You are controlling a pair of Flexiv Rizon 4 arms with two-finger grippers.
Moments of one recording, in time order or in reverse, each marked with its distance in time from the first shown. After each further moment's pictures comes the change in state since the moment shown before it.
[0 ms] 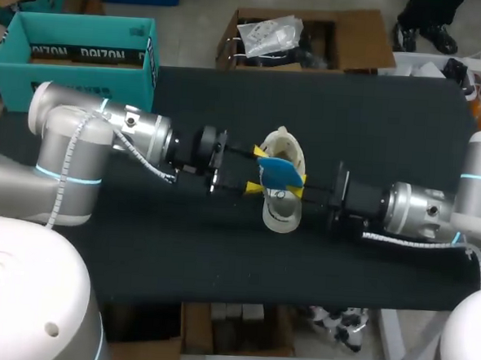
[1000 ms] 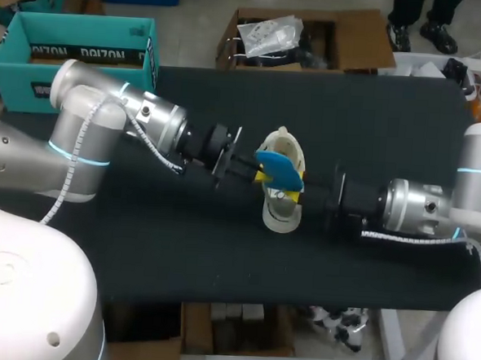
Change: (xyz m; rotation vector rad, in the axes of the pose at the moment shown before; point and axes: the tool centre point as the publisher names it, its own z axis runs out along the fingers) left arm -0.002 0.002 0.017 0.008 0.147 0.175; right arm -0.006 -0.004 0.006 -0.036 -0.038 -0.045
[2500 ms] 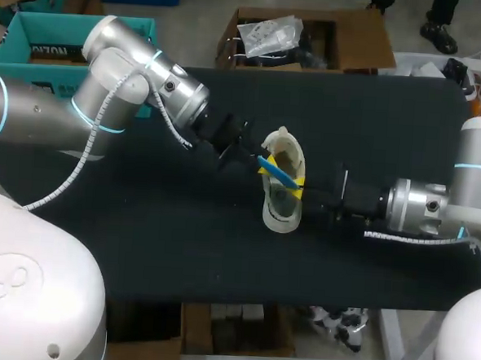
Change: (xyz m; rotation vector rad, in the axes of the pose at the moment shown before) left arm -0.023 0.032 0.008 -0.088 0.208 0.180; right arm 0.002 0.020 -0.006 -0.142 0.010 0.014
